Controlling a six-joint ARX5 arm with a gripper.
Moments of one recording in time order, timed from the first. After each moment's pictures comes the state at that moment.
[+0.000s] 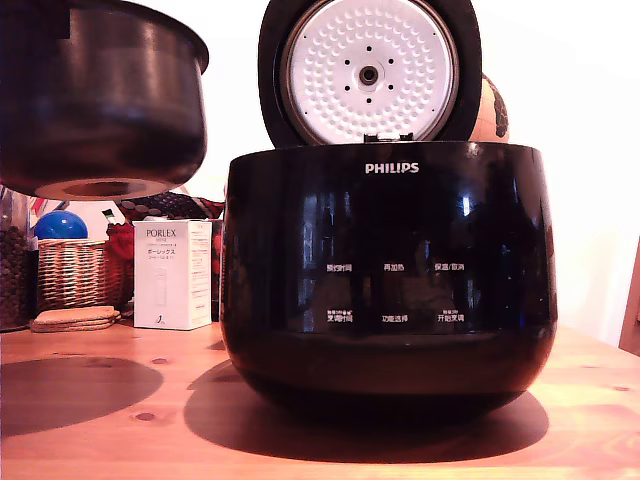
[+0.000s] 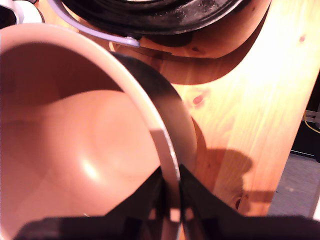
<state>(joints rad) -0.61 1.32 1.54 -1.37 -0.06 0.76</state>
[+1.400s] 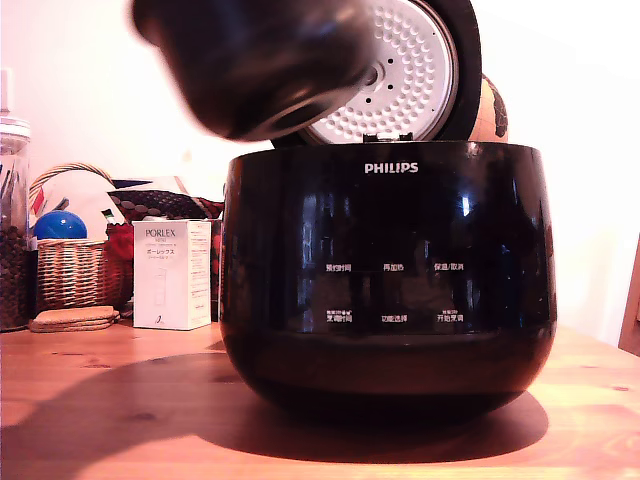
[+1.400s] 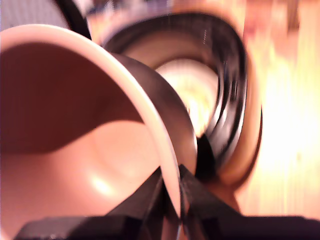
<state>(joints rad) -0.82 1.32 1.54 -1.01 0.09 0.73</state>
